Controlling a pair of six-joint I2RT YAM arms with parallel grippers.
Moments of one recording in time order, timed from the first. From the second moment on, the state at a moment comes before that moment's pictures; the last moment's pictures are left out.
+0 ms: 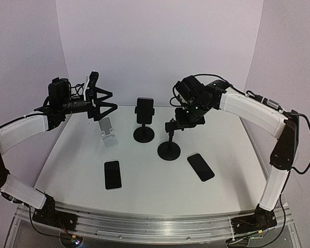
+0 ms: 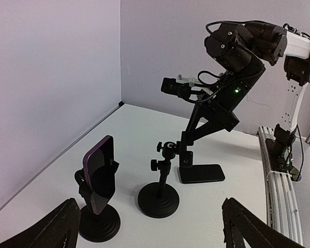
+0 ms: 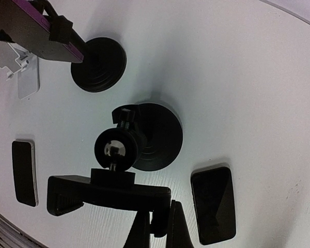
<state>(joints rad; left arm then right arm) -0.32 1.35 1.04 0.20 0.91 0.07 0.77 1.86 1.83 -1.02 0.18 0.50</state>
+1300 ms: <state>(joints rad) -0.32 1.33 1.01 0.17 0.92 0.09 0.86 1.80 1.81 -1.20 0.08 0.58</state>
